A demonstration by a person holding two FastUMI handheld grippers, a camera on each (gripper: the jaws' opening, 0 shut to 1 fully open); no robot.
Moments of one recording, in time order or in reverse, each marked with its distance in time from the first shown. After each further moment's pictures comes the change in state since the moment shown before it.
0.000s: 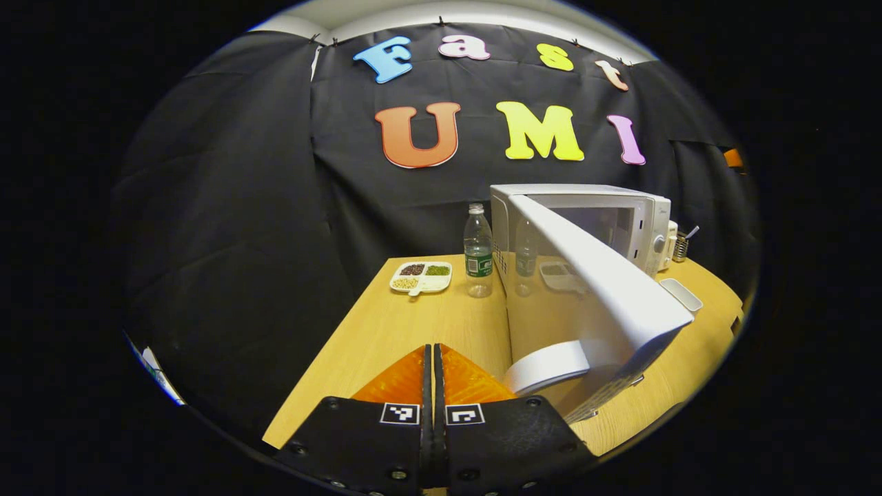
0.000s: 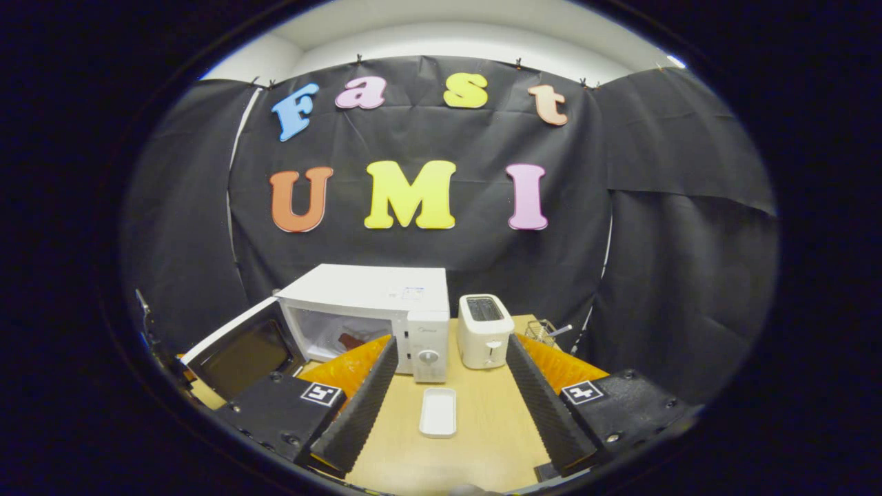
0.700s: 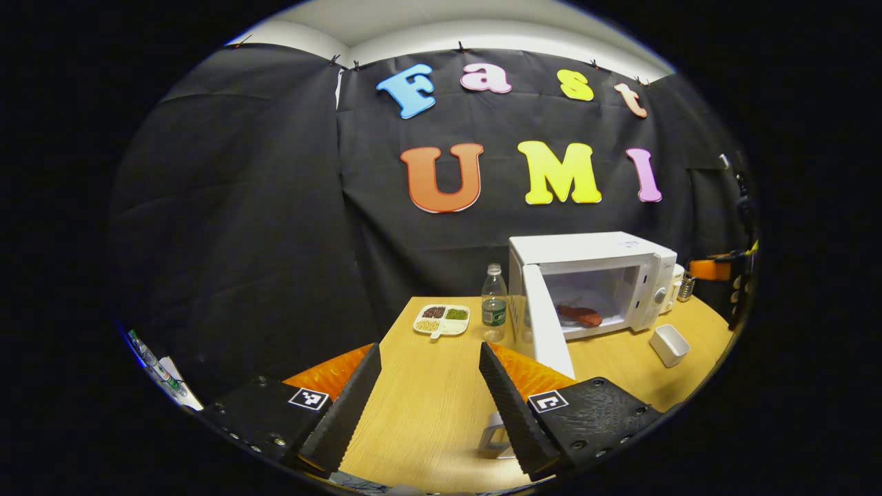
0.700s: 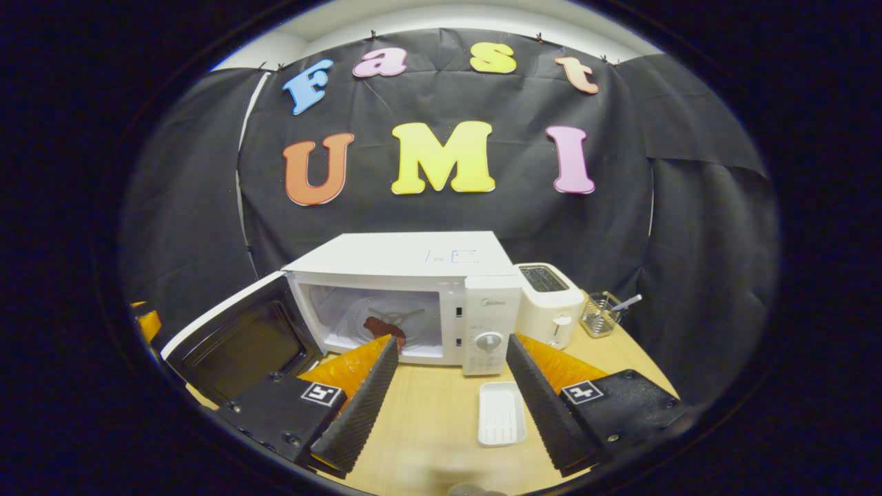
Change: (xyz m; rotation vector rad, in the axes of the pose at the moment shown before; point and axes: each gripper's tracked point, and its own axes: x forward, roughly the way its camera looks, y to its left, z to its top) left arm -0.045 0.026 0.086 -0.004 -0.107 0.120; right arm 0.083 0.083 -0.067 0.008 0.076 0.079
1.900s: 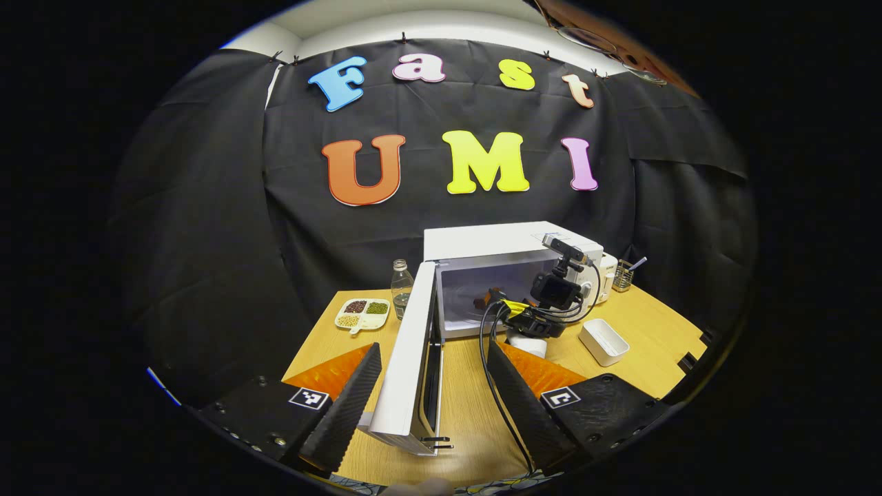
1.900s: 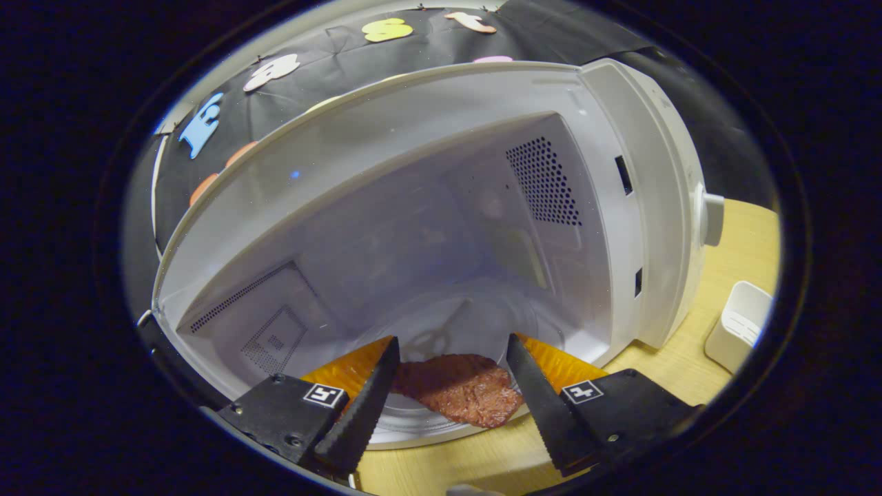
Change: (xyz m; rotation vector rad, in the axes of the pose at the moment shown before) left arm -0.024 -0.127 0.033 0.030 0.037 -0.263; right arm 0.293 0.138 -0.088 0.499 -0.070 -0.102
